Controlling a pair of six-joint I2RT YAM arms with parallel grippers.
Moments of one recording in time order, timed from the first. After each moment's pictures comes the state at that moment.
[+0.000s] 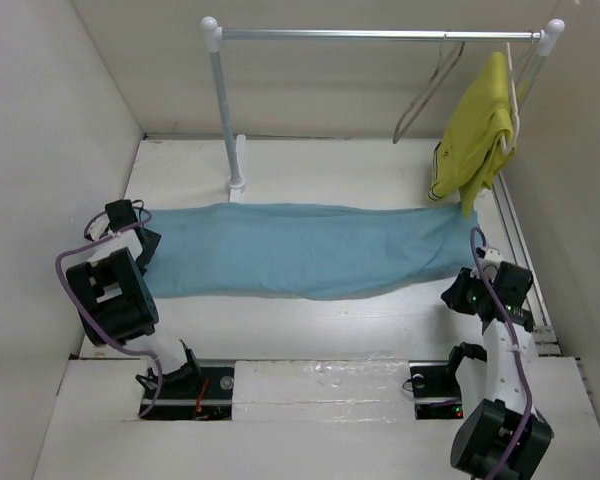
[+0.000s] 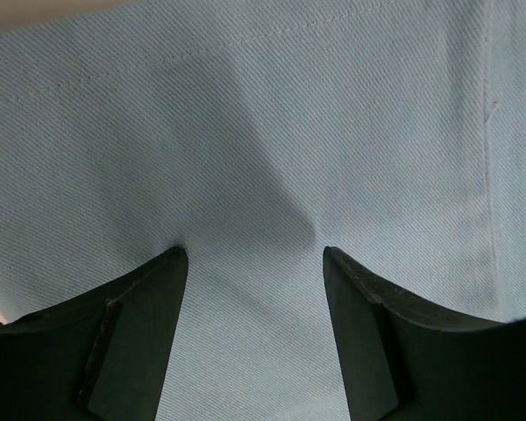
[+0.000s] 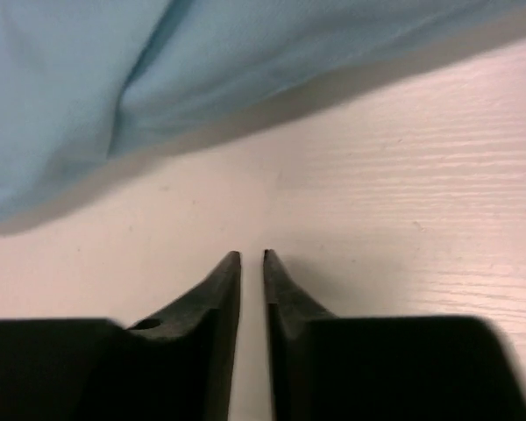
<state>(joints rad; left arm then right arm) 0.38 1.62 0.90 -0.33 -0.22 -0.82 -0.43 0.70 0.35 -0.50 -0.47 -0.03</state>
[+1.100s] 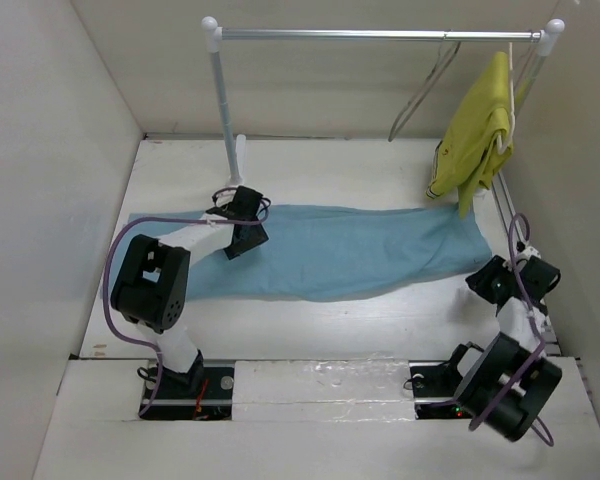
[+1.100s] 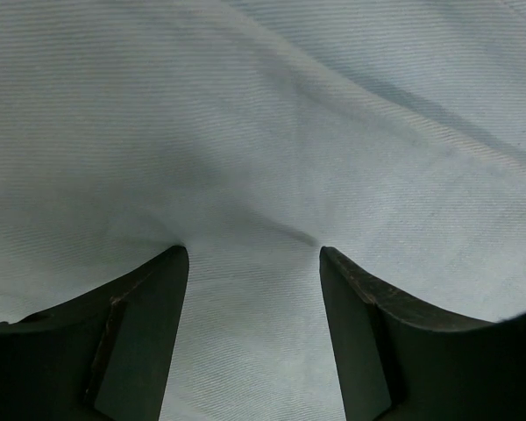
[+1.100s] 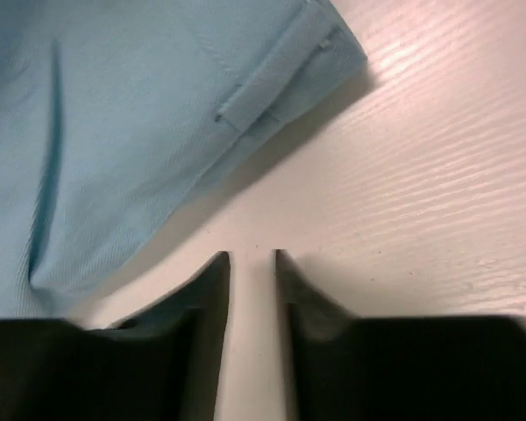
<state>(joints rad) -0.40 1.70 1.03 -0.45 -0.29 -0.83 -0.66 1.05 0.38 -0.15 -0.48 0.13</state>
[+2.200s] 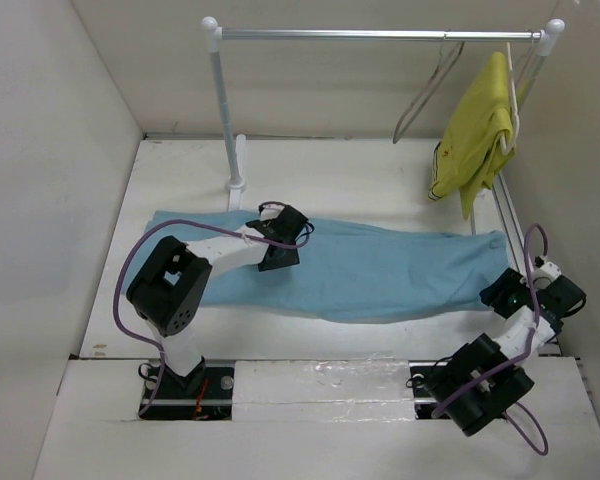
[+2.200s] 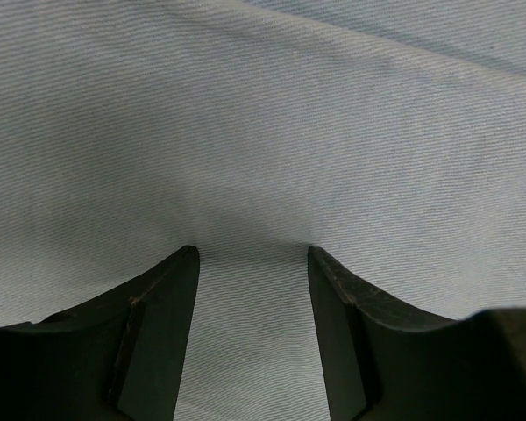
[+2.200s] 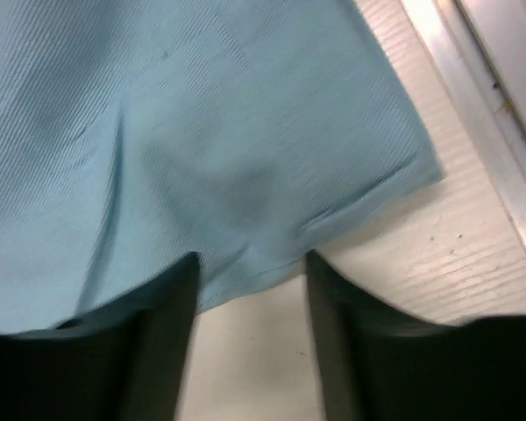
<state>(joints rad) -0.69 1.73 1.05 -0.49 -0.34 -0.81 -0.95 0.90 0.40 -0.39 -0.55 -0.13</state>
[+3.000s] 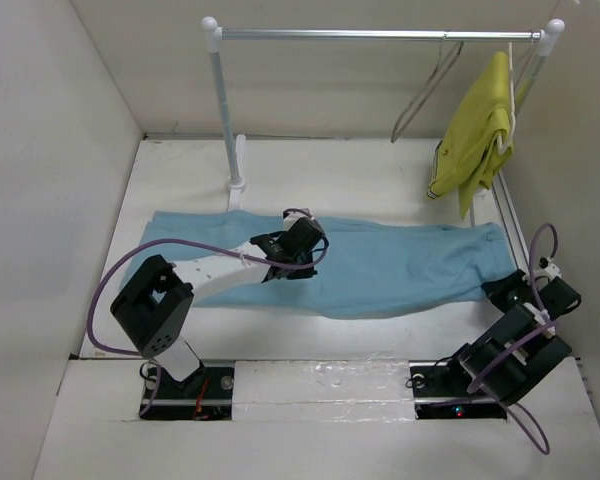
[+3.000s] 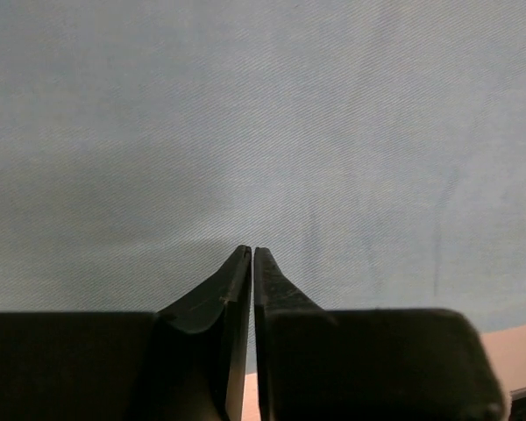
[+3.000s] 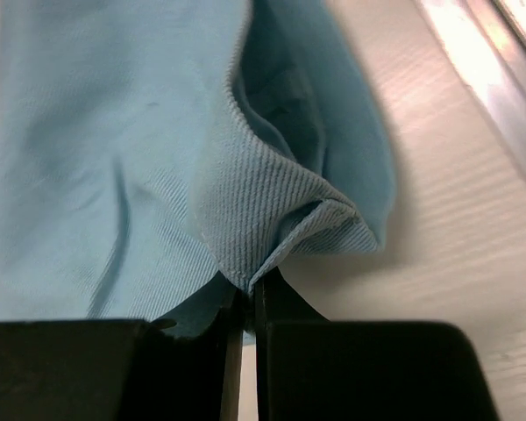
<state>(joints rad) -0.86 1.59 1.01 -0.42 -0.22 -0.81 -0.94 1.18 0.31 0.07 -0.69 0.09</state>
